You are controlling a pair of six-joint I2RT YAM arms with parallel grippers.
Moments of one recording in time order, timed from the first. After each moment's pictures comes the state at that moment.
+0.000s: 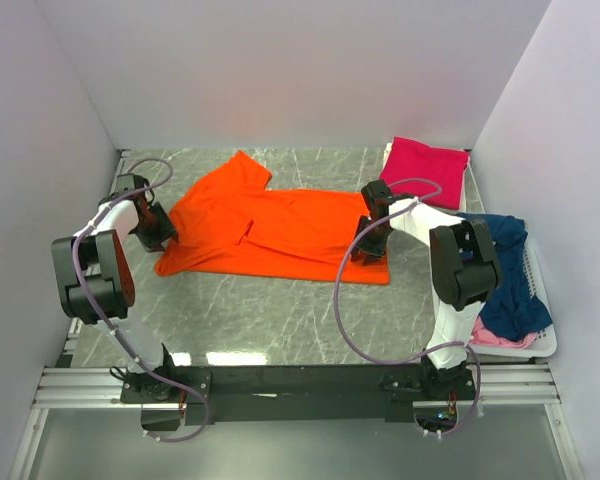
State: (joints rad) left arm 0.21 1.77 1.19 -0.59 0.09 -0.41; right arm 0.29 1.88 1.23 -0.69 -0.09 0.62
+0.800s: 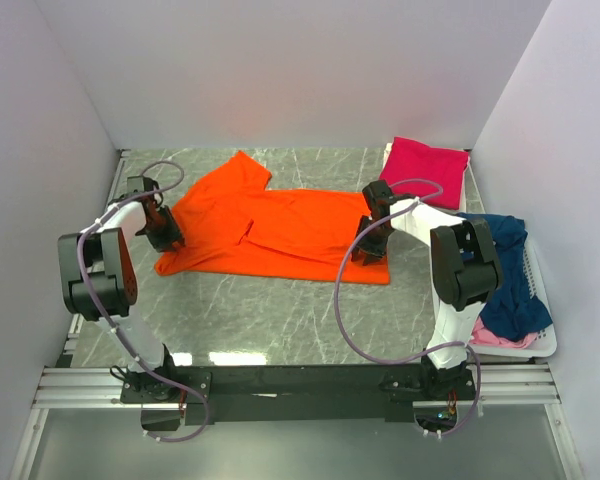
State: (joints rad) left arm 0.16 1.77 1.16 -0.56 0.13 -0.39; right arm 0.28 1.88 1.23 -0.68 -0.10 0.63
